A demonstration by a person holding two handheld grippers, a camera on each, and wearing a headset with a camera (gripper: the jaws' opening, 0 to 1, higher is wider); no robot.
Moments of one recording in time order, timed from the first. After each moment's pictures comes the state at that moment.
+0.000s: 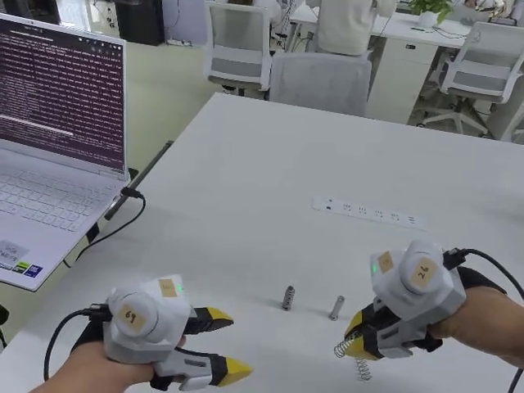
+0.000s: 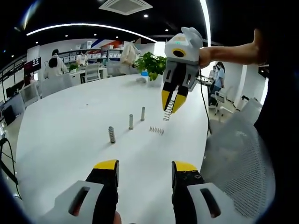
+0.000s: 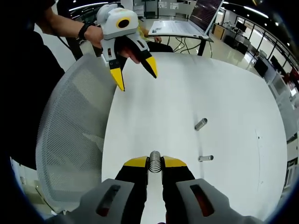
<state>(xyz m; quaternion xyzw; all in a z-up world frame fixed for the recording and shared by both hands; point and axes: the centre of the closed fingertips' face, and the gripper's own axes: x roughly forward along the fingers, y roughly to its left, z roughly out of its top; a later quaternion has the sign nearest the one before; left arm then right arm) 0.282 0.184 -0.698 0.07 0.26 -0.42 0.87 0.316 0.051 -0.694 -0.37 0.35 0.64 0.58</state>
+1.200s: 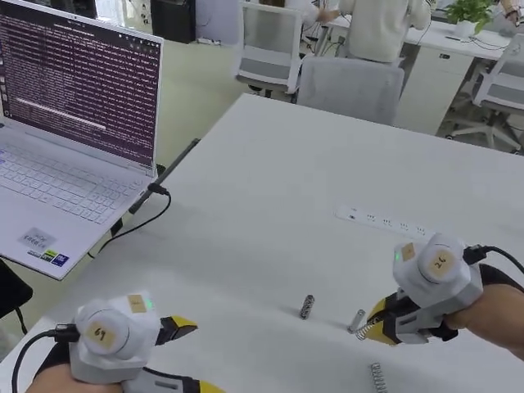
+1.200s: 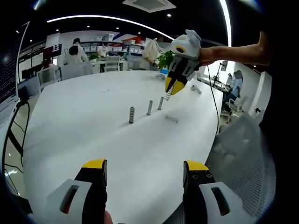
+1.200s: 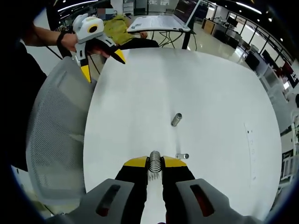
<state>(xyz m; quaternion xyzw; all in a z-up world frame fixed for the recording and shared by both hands) 0.265 0.234 -0.718 0.03 0.28 -0.35 0.89 0.375 0.052 -0.701 -0.38 0.36 0.59 0.61</state>
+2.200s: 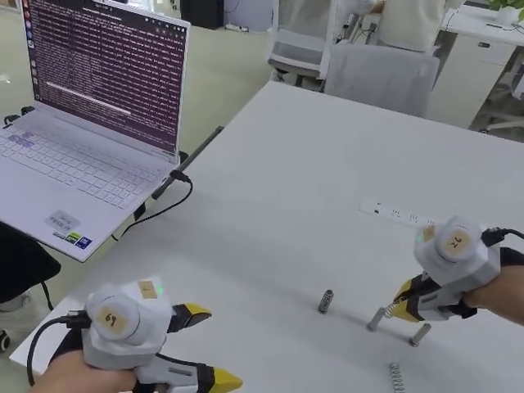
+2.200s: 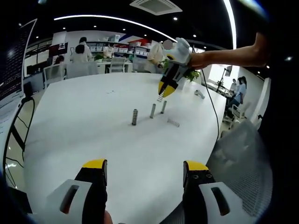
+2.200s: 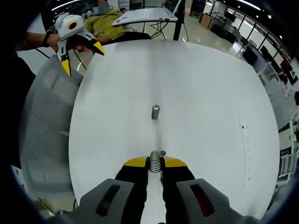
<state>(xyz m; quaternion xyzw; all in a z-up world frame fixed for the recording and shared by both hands) 0.264 0.237 -0.711 0.01 0.28 -0.33 0.90 0.423 0.047 -0.716 -0.40 0.38 0.57 0.61</state>
